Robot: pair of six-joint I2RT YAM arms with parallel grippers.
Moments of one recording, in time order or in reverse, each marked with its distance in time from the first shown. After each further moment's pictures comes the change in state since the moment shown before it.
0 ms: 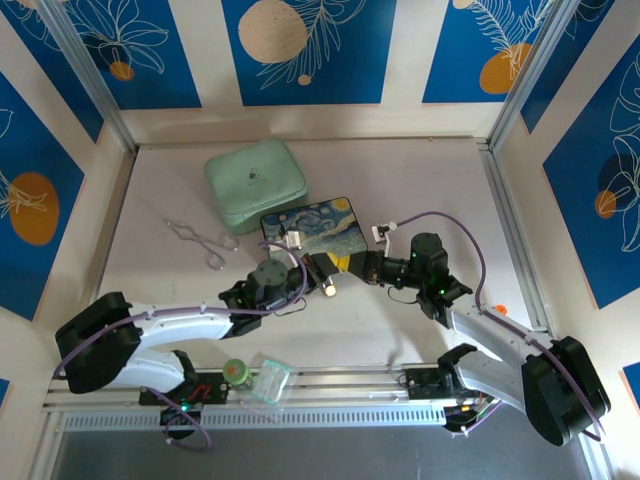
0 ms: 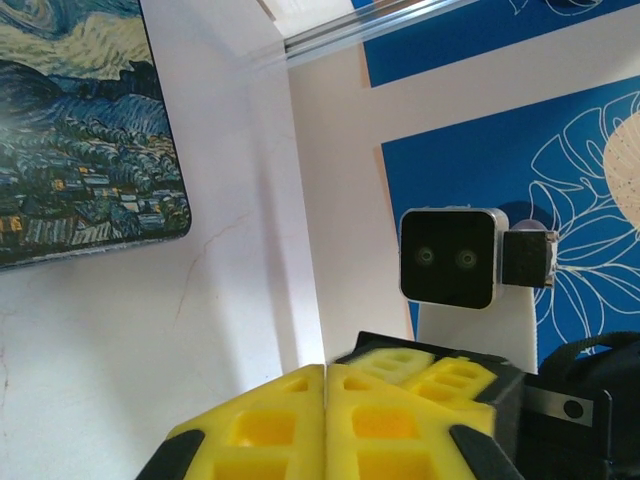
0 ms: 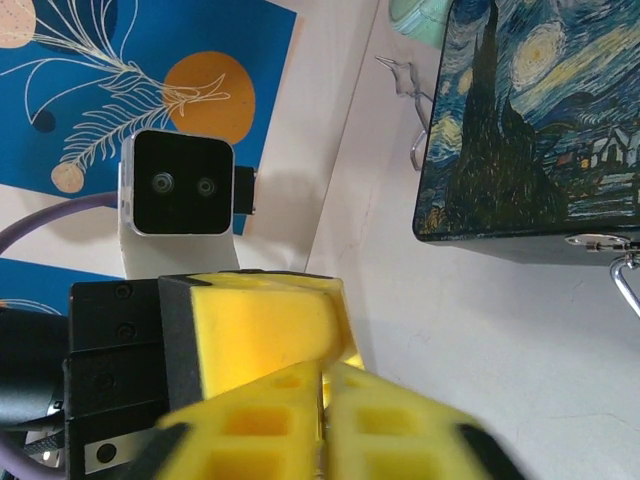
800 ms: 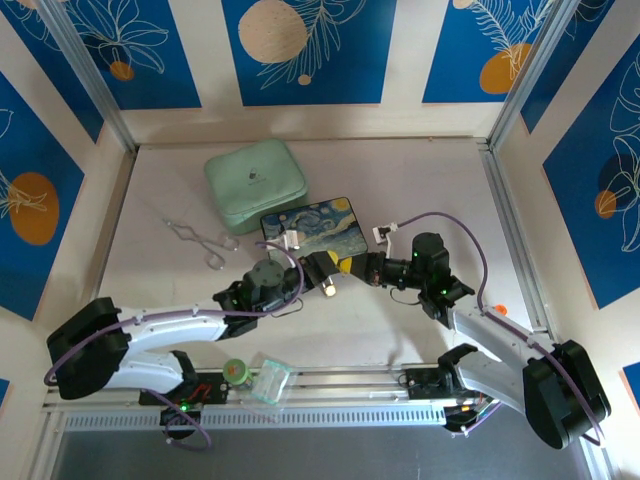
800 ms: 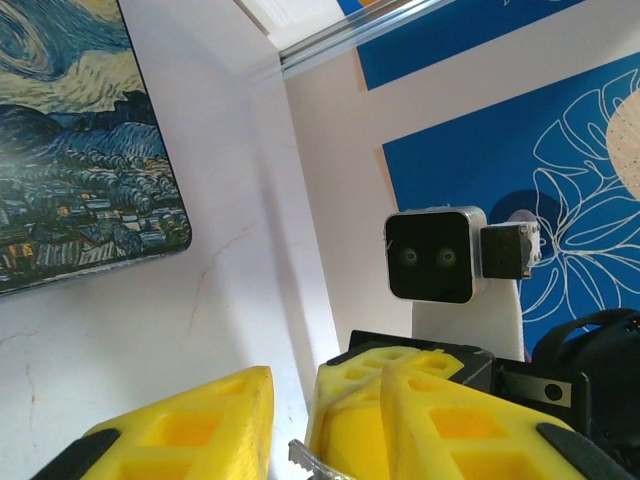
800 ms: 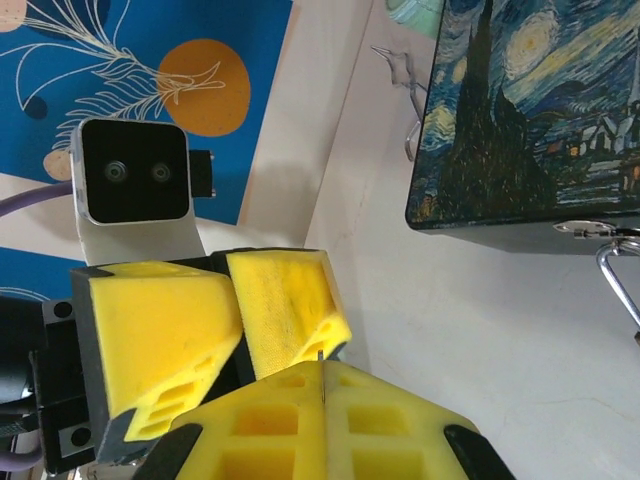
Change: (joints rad) left arm -0.003 -0.050 0.001 -0.053 -0.018 0.082; right arm -0.020 -0.017 0.000 -0.033 -0.032 -0.032
